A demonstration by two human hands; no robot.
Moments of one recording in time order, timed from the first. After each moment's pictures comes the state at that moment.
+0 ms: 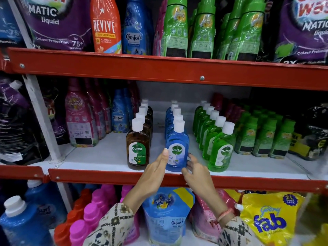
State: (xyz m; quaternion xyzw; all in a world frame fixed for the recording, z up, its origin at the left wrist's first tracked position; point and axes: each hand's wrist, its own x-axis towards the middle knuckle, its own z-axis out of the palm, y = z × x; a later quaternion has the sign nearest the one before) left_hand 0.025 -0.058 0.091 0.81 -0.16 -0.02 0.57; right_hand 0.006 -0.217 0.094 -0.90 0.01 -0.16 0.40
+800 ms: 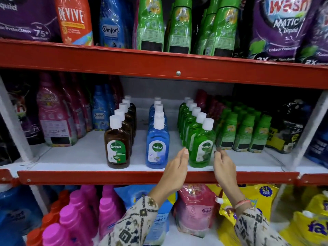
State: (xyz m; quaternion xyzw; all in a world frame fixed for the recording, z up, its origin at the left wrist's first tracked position) left_hand 0.005 -0.167 0.105 0.82 -0.22 -0.01 0.53; right_hand 0.001 -0.326 0.101 -0.84 0.18 -0.28 0.44
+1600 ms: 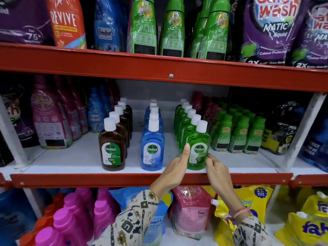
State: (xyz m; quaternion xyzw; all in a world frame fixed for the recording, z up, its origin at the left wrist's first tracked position) left_hand 0.024 -0.183 0.108 0.80 -0.22 -0.13 0.55; right_hand -0.010 -0.328 0.097 -0.88 0.10 -0.25 0.39
